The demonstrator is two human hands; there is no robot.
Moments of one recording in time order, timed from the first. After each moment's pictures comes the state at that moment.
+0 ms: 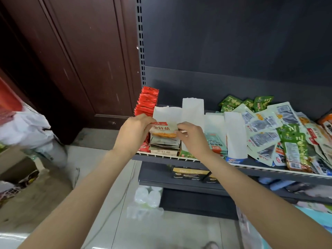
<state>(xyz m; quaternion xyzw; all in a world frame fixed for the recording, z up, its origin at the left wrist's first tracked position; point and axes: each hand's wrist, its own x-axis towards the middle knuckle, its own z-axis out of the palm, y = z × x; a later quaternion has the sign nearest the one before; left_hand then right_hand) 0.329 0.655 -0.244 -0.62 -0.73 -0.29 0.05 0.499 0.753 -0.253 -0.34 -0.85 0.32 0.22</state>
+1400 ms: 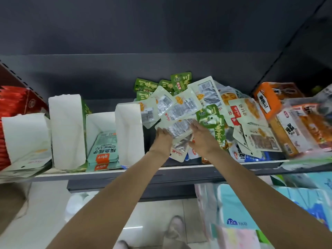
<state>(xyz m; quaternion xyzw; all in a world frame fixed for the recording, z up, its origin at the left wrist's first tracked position) 0.678 0.932 -0.346 -0.65 -0.73 0.16 -0.15 0.815 0.990 -0.343 -0.50 -0.83 0.22 -0.06</state>
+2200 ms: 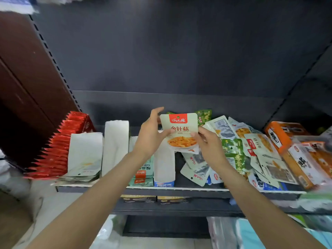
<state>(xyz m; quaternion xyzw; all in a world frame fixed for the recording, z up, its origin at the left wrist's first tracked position) 0.567 0.860 -0.203 -0.53 -0.69 -0.46 -0.18 0.739 0.923 -0.226 -0.41 -0.78 0.34 0.33</state>
